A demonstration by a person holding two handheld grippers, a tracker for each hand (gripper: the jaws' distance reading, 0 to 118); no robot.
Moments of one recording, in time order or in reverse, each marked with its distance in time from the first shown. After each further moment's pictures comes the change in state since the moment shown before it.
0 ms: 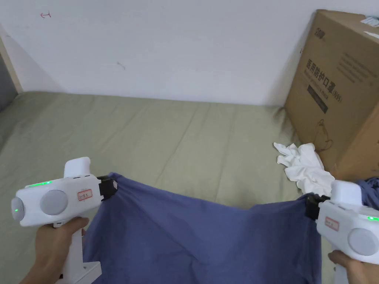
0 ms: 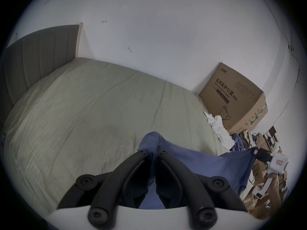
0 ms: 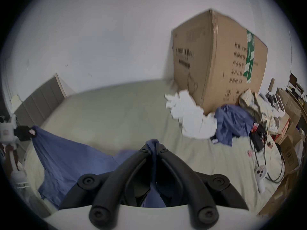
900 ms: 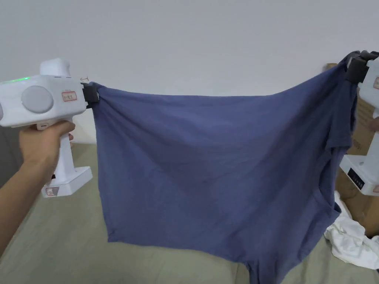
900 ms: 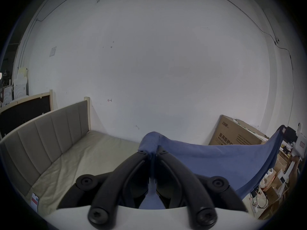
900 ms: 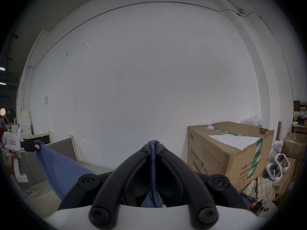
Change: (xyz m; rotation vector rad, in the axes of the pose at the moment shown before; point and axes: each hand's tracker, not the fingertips) left arm 0.039 0.260 0.124 0.458 0.119 -0.138; right arm -0.070 0.291 0.086 0.614 0.090 0.048
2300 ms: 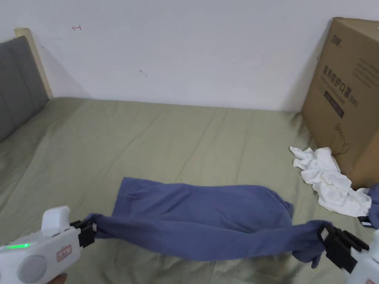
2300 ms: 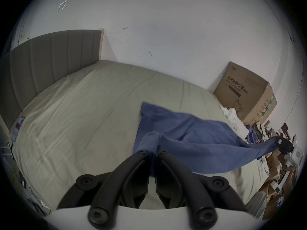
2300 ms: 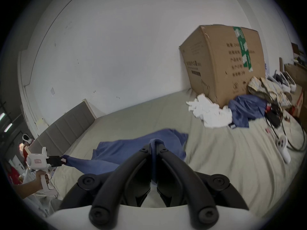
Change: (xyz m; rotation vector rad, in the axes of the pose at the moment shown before) left arm -0.073 -0.371 0.117 -0.427 0.032 0.090; right arm 0.039 -0.313 0.239 -0.474 0.080 -0.291
